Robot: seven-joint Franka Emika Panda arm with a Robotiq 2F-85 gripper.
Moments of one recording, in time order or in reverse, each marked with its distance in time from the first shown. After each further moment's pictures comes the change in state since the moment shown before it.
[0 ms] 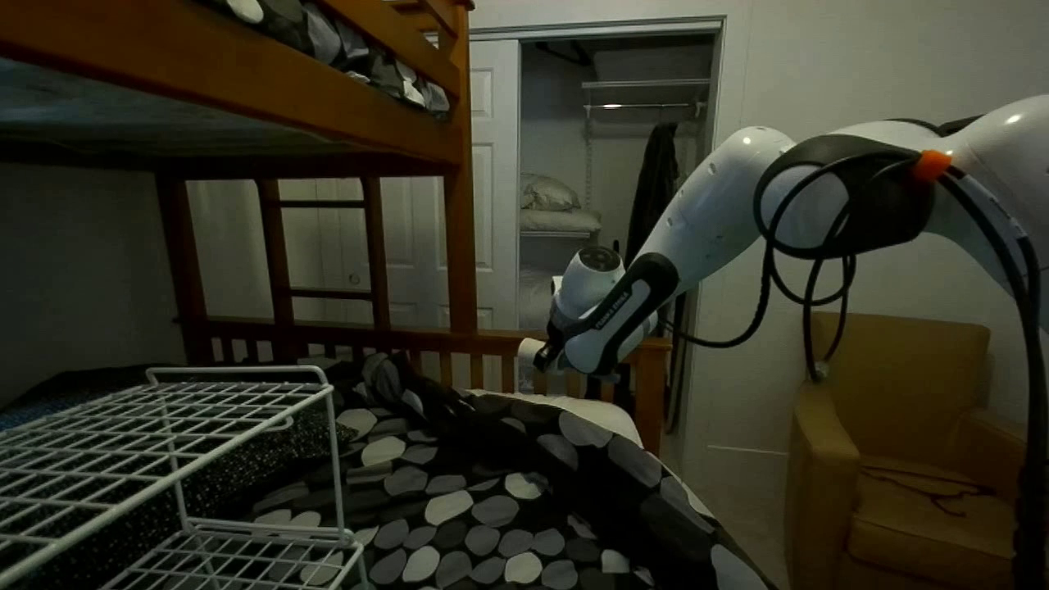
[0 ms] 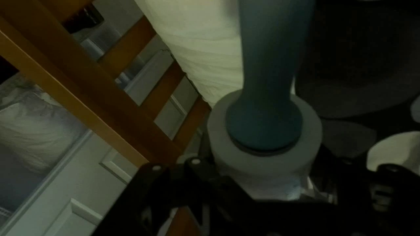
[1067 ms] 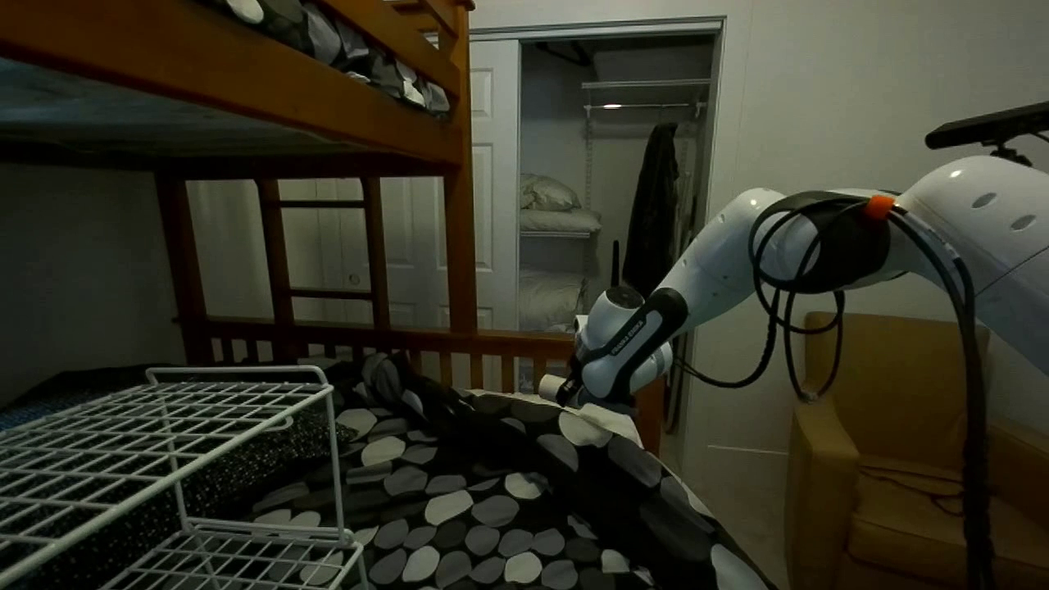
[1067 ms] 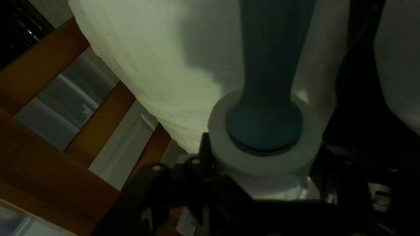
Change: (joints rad) arm -0.315 0.200 0.276 0.146 0.005 0.004 -0.159
